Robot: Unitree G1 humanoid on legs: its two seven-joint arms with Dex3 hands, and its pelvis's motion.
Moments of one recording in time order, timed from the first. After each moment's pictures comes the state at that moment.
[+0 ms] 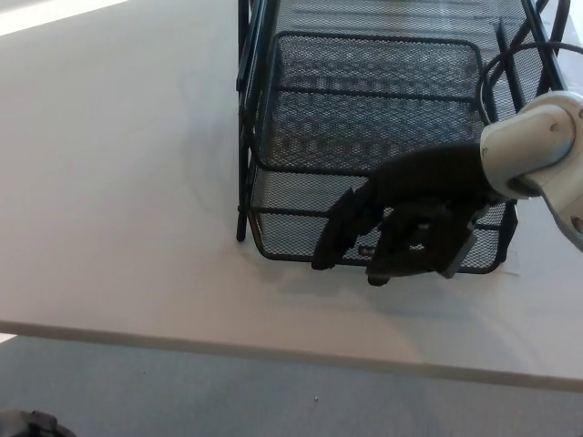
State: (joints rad) left_arm -0.33 0.65 -0.30 1.19 0.31 -0.29 -0.44; right_arm -0.96 -0.63 0.64 0.09 -0.07 0.46 1.06
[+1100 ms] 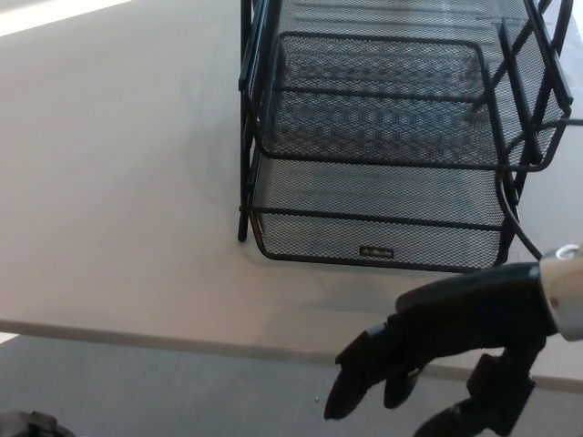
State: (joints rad) left_arm -0.33 0.65 -0.30 1.19 0.31 -0.29 -0.43; right_arm -0.56 -0.82 0.50 -0.64 -0.06 0.49 1.12
